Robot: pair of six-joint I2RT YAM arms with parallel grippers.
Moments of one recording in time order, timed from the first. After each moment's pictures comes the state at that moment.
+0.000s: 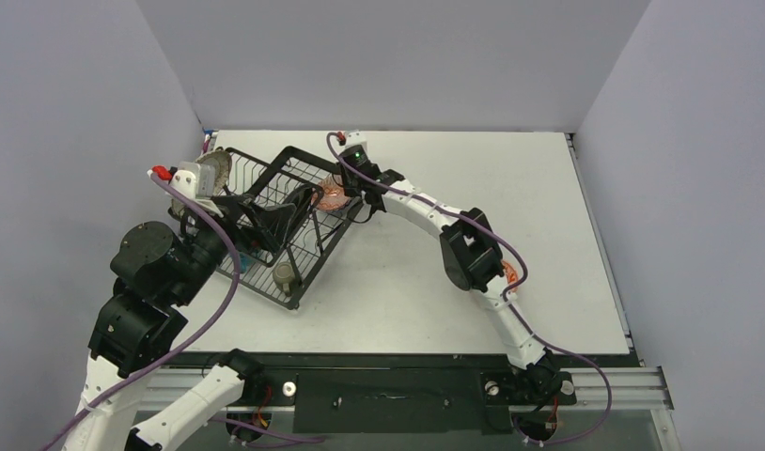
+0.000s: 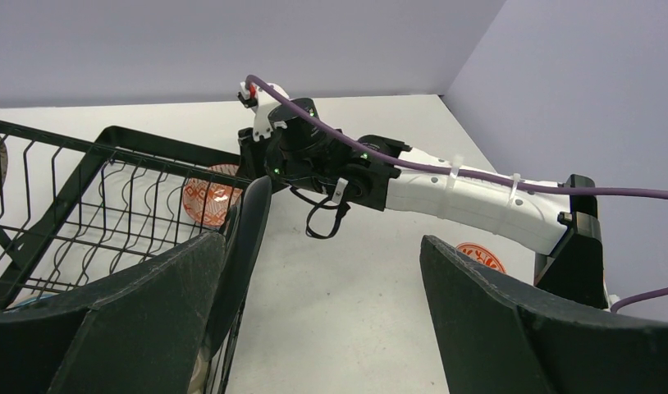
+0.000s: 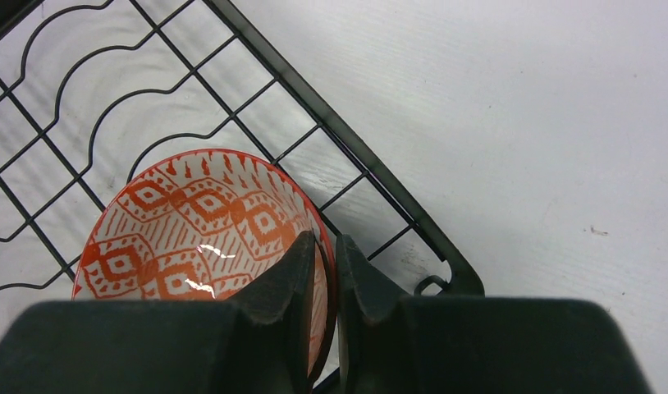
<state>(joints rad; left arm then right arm) -0.51 0.71 1.31 -0.63 -0.08 -0.33 0.73 2.47 2.16 -0.32 0.23 0.29</state>
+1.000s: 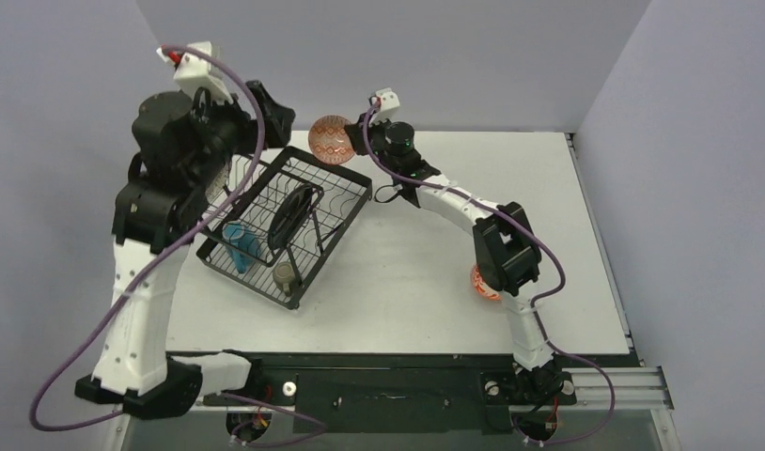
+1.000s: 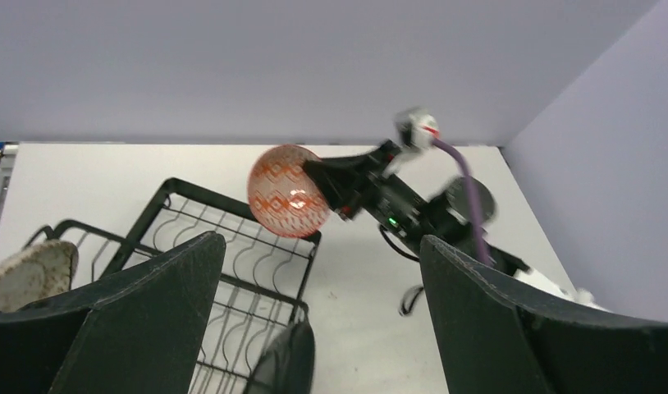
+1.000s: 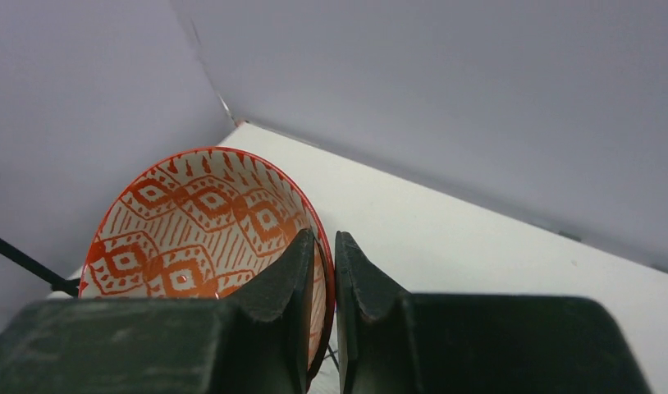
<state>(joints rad) -0.37 1.19 1.83 -0.73 -0.09 -0.31 0.63 2.22 1.83 0.40 -0.01 0.21</state>
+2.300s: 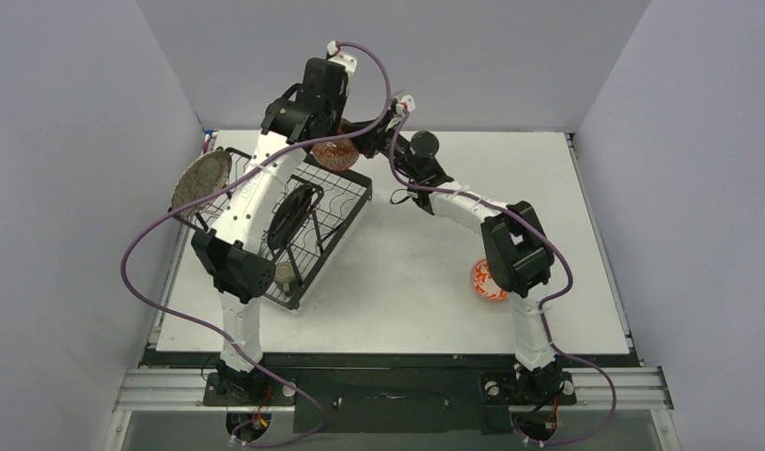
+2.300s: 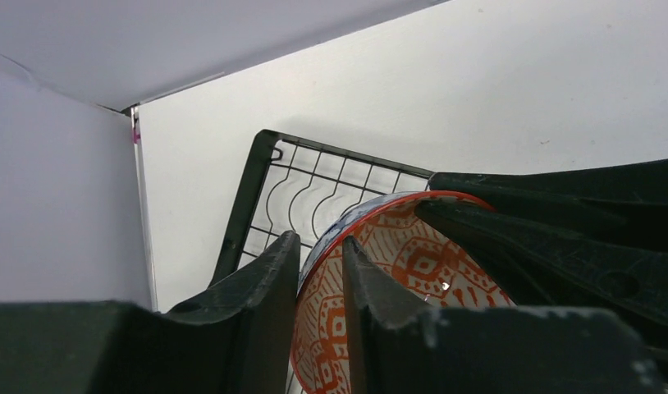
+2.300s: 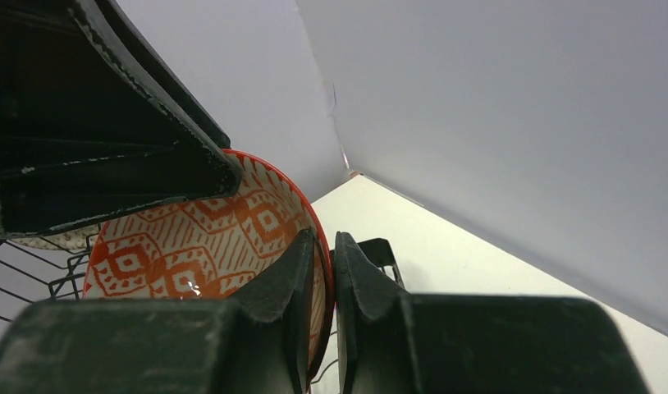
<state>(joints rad) -0.47 2.03 2.40 -0.97 -0.42 0.05 0.56 2.13 1.61 0.83 -0.36 0.38</state>
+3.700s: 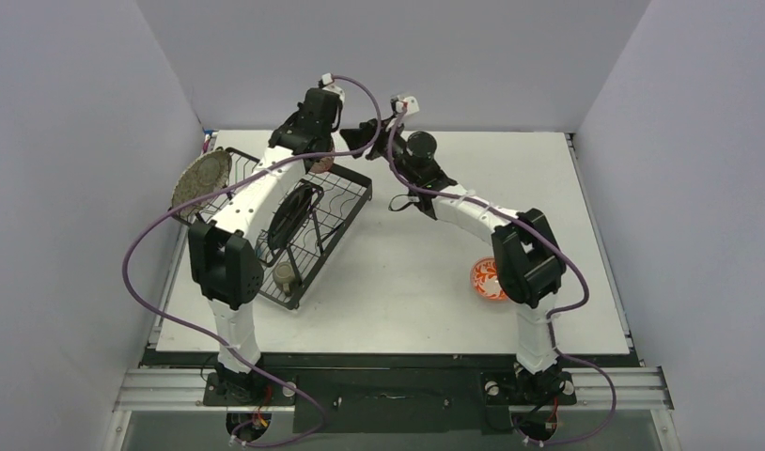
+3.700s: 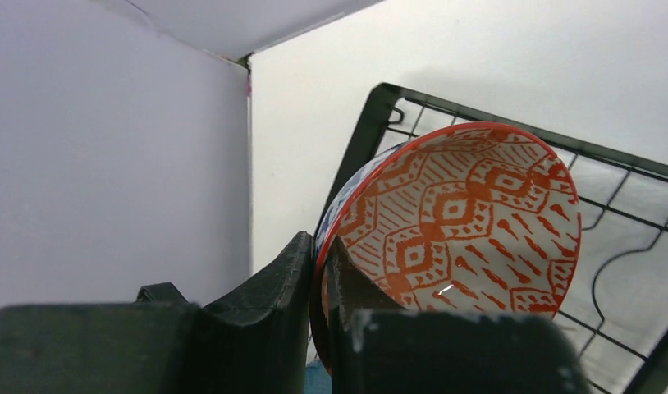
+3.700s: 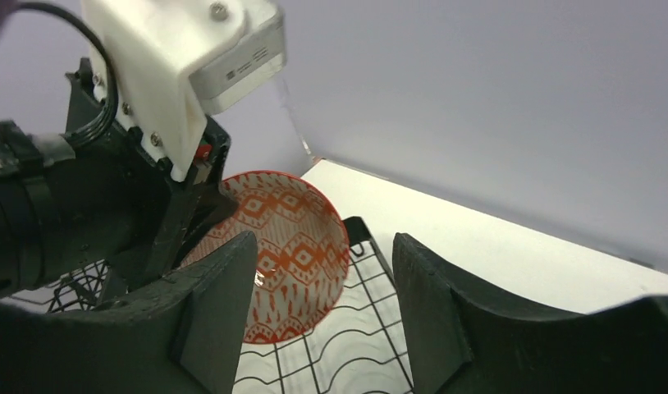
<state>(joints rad) -0.42 1.94 1.95 -0.67 -0.65 0.24 0.60 2.05 1.56 0.69 -0.19 0.36</state>
